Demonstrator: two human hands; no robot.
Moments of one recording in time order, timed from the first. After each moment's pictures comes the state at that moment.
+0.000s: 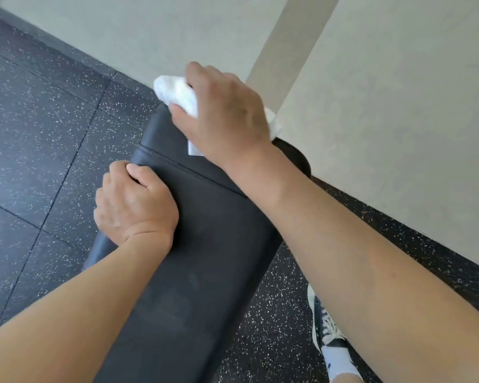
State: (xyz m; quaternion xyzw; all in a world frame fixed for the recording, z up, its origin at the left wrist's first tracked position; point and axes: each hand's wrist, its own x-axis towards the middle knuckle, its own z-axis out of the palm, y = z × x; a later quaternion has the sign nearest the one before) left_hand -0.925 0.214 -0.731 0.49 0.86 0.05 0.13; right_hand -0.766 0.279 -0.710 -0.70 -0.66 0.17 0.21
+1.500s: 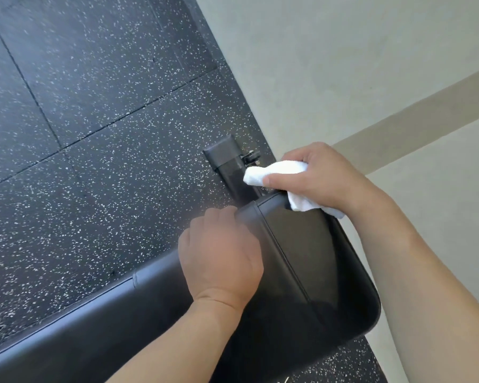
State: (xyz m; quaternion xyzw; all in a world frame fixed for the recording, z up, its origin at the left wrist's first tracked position) left_hand -0.926 0.212 -0.731 0.51 0.85 0.06 0.14; right_hand -0.800 0.392 -0.717 -0.54 -0.59 0.61 -0.03
